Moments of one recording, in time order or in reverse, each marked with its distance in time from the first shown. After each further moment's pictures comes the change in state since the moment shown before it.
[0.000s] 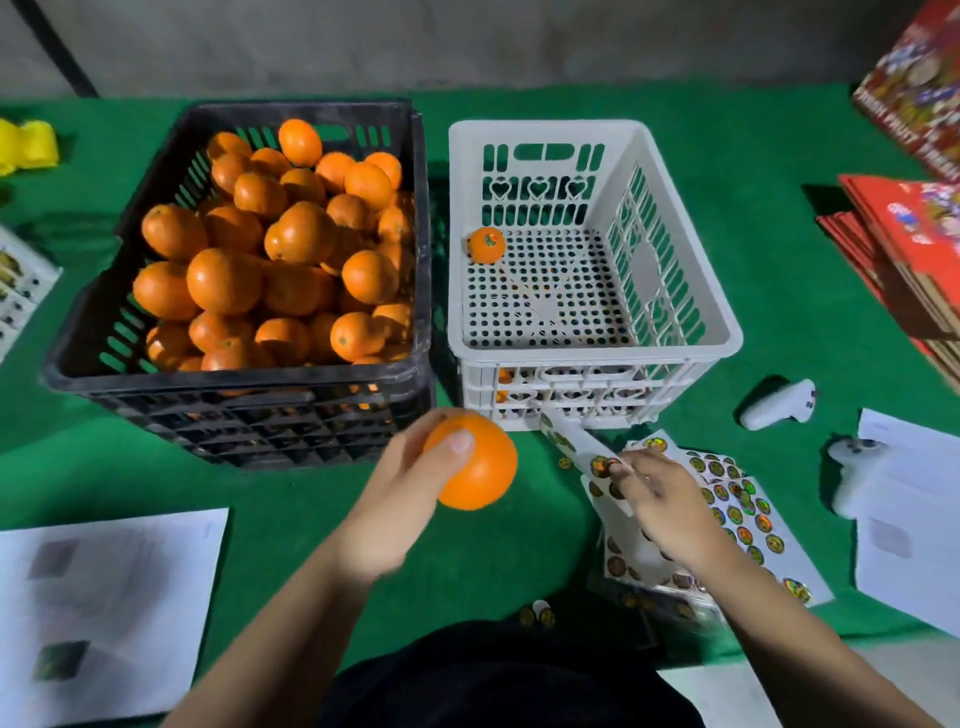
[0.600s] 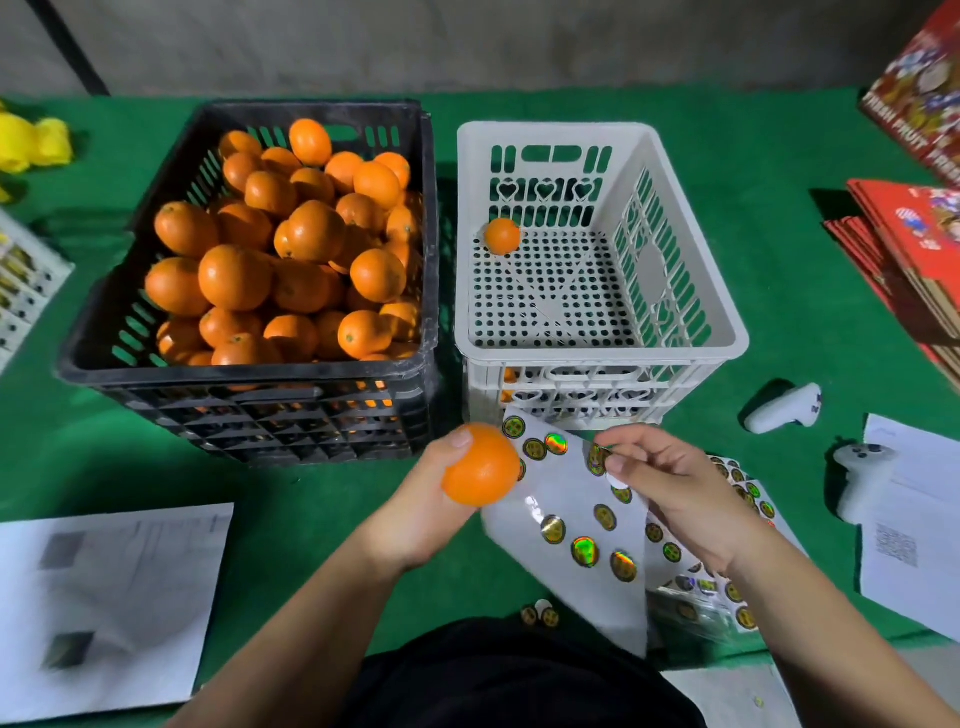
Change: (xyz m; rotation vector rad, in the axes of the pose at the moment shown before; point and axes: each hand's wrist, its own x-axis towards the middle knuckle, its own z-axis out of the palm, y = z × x) left_hand 0.018 -0.032 0.012 -0.321 -0.067 -0.229; right_hand -0.013 -0.058 -0.025 0.692 -0.243 0.054
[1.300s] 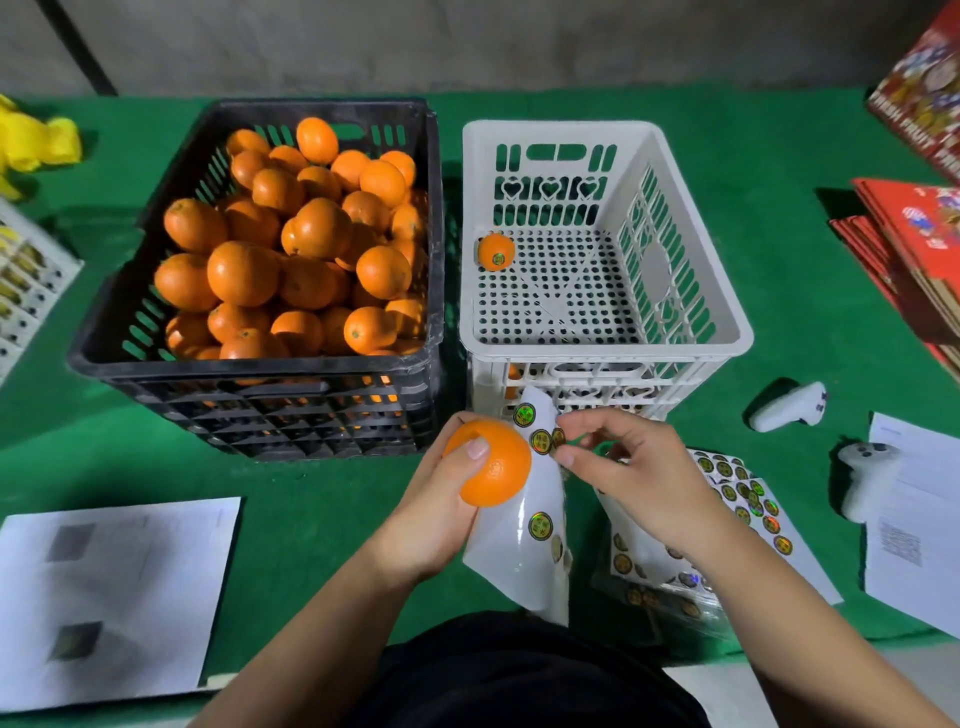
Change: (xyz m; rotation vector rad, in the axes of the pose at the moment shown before) left_hand -0.020 0.007 0.020 -0.070 -0.061 0.150; right_hand 0.000 -0.024 0.042 -0.366 0.045 -0.196
